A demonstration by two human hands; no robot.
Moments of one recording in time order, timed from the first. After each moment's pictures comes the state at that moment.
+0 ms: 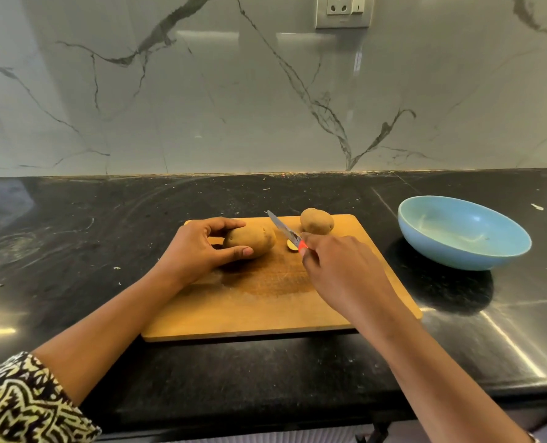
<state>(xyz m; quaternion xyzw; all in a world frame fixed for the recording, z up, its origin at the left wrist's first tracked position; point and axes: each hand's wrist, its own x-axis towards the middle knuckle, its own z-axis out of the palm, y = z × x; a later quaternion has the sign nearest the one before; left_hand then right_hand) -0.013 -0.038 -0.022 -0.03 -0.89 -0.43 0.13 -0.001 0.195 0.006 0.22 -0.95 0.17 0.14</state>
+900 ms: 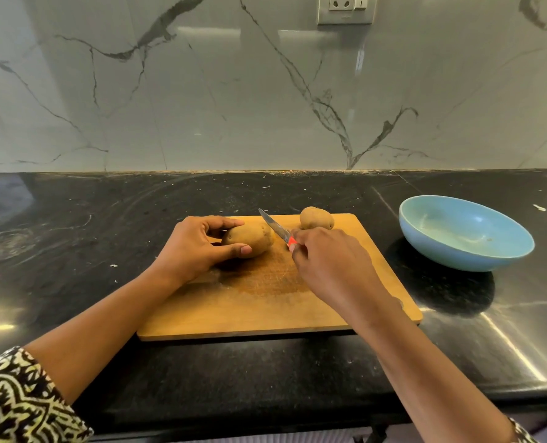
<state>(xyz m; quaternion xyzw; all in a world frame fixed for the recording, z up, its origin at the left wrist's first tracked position) -0.013 -0.037 -0.022 -0.02 -0.89 -0.43 0.14 -0.011 0.183 0.007 0.23 -0.95 0.17 0.13</state>
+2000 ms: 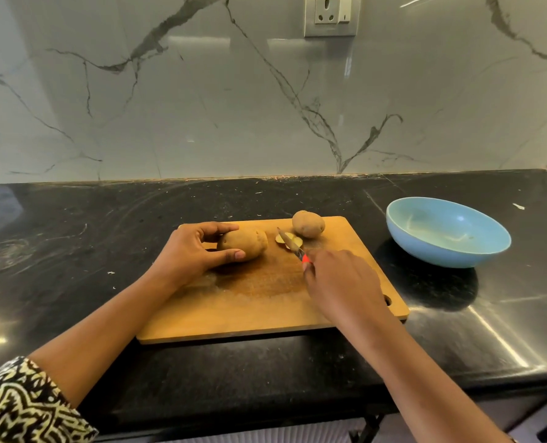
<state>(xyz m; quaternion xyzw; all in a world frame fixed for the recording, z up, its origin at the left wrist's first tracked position) -0.011 -0.038 -0.021 -0.04 -0.88 -0.45 0.12 0.004 0.200 -0.002 0.15 -0.98 0.14 0.07</state>
